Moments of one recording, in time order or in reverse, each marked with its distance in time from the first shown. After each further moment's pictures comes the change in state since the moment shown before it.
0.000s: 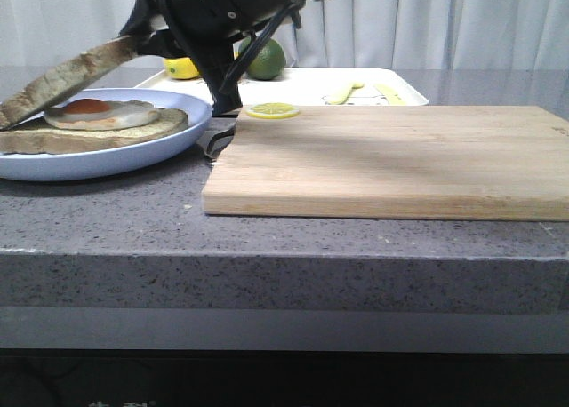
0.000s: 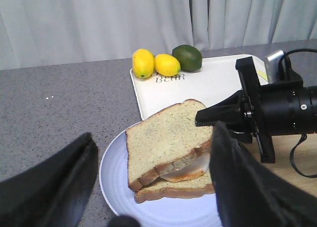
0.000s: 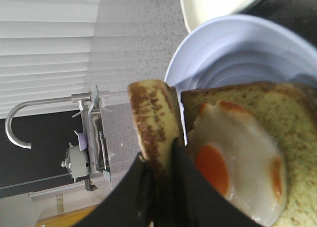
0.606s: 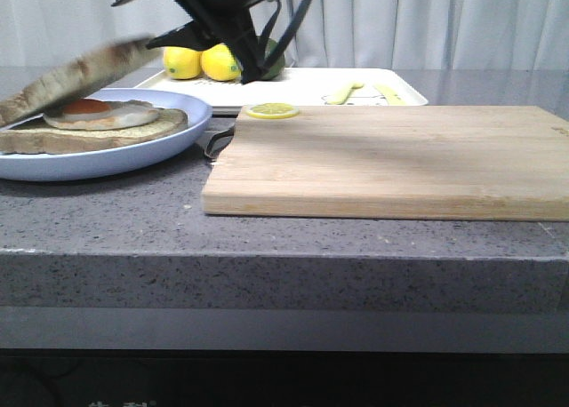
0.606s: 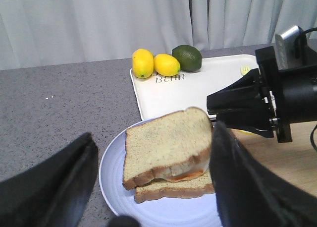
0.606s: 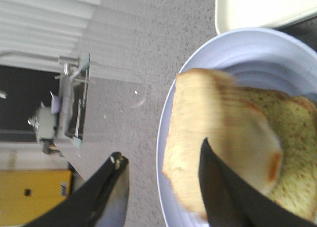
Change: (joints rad) left arm 0.000 0.000 0.000 0.000 0.000 0.000; right arm -0.034 -0.095 0.026 -0.305 0.084 0.000
